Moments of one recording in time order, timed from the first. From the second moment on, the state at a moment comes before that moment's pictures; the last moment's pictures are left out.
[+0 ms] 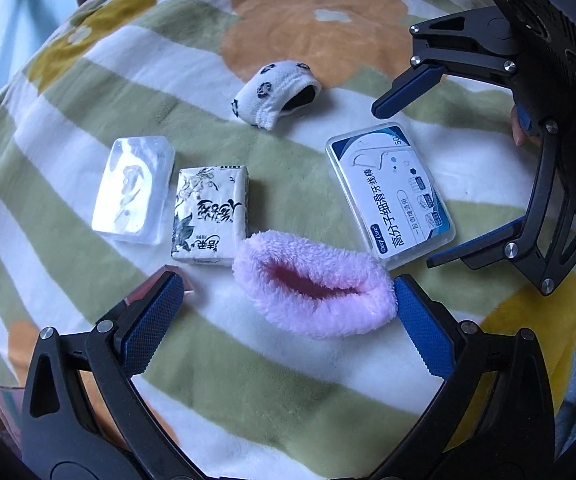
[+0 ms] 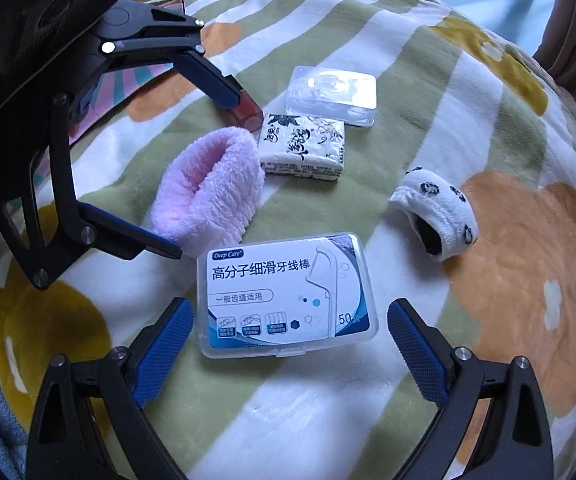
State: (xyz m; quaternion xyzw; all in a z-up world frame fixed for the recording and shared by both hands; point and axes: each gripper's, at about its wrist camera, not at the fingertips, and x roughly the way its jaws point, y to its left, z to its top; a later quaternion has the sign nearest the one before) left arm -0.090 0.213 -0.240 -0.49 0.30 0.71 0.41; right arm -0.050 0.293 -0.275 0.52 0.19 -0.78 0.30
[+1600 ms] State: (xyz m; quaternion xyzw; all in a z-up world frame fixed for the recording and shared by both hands) left arm -0.025 0.113 -0.050 -0.49 0.14 0.81 0.29; right arm -0.024 0.255 -0.080 0.50 0.09 -0.83 0.24
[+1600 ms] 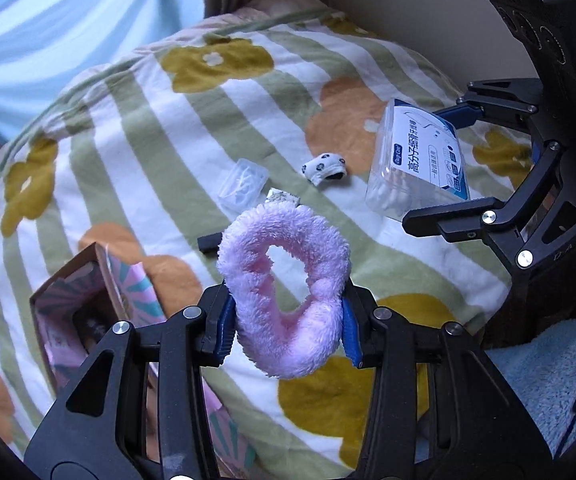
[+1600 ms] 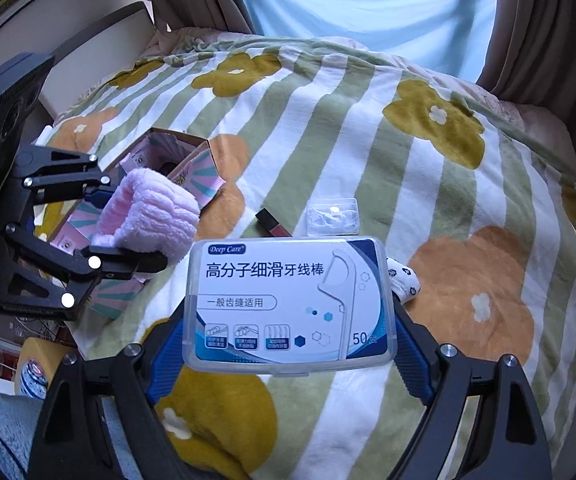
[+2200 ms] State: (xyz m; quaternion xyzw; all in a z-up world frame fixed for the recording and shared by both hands) left arm 0.006 0.045 -0.020 -0.49 -0.02 0.87 0.08; right arm 0.004 0.232 -0.042 0.51 0.01 -0.86 0.06
